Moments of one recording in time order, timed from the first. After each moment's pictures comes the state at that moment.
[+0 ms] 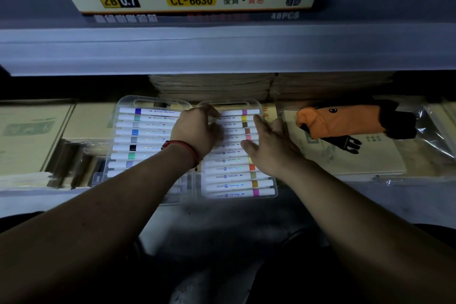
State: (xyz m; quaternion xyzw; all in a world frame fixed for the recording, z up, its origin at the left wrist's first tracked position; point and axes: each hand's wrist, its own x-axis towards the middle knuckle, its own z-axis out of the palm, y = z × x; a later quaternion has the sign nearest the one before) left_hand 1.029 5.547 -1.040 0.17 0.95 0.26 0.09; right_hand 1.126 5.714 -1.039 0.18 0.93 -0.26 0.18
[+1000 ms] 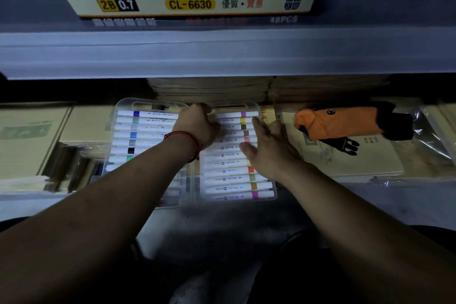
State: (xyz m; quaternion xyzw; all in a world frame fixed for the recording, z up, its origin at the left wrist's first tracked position) left_hand 1.013 5.558 -1.033 0.12 0.94 0.29 0.15; right_hand 1.126 5.715 -1.041 0.18 0.93 -0.25 0.18
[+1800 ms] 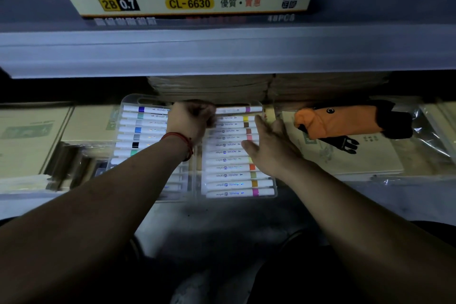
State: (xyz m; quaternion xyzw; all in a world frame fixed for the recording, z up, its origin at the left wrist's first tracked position) left_hand 1.019 5.552 -1.035 0.02 0.83 0.55 0.12; right_hand 1.127 5.717 -1.039 0.18 0.94 -0.25 0.17
